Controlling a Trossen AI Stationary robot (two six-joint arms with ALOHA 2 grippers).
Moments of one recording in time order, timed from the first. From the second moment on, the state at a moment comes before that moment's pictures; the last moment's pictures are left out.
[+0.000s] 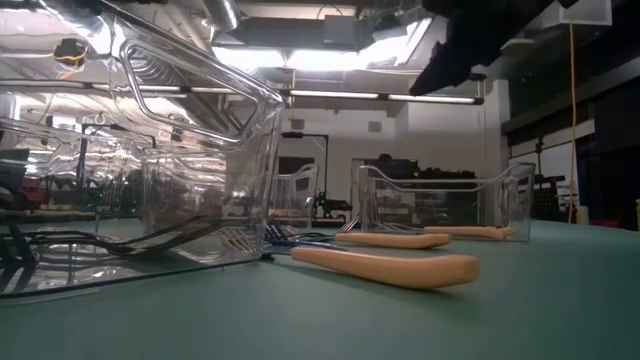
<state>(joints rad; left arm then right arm) -0.51 1.48 1.36 -1.11 -0.12 -0.28 0.08 1.21 0.90 -0.39 0.09 0.06</state>
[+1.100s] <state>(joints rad) -0.57 1.48 0.85 -0.66 -0.15 -0.30 0.08 1.55 0.90 0.03 -0.01 0.06</state>
